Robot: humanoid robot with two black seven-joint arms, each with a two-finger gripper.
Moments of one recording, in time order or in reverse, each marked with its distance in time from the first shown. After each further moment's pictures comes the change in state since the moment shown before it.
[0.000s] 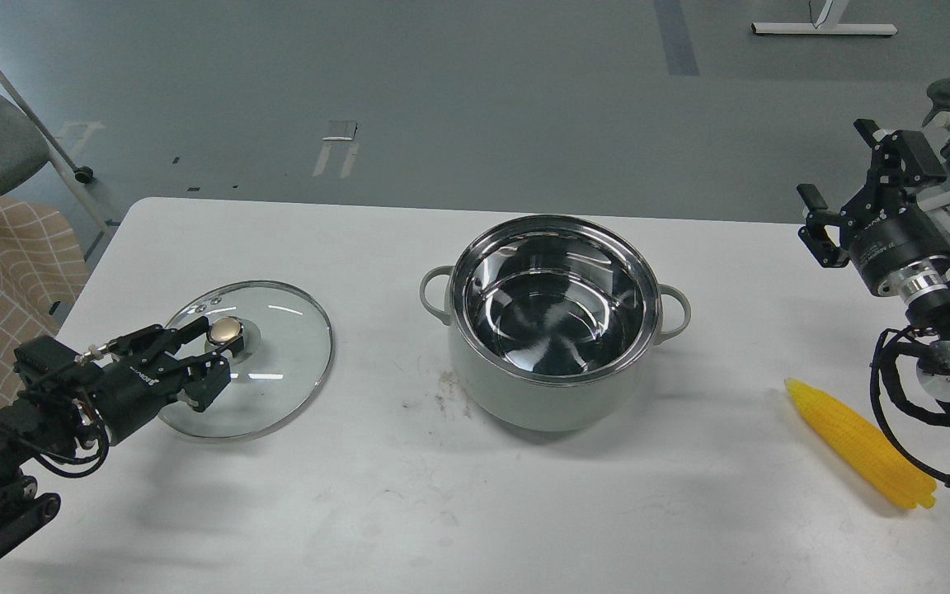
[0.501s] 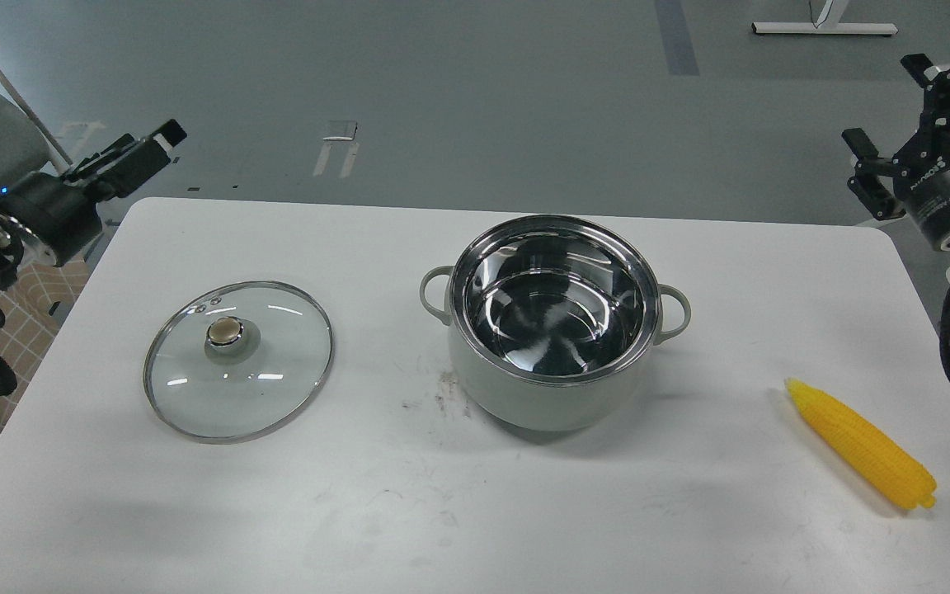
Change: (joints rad) left arm -0.338 0.186 -0.067 -0.184 -0.855 -0.488 0.000; right arm 0.088 -0.229 -0.016 0.153 -0.150 0.003 0.000
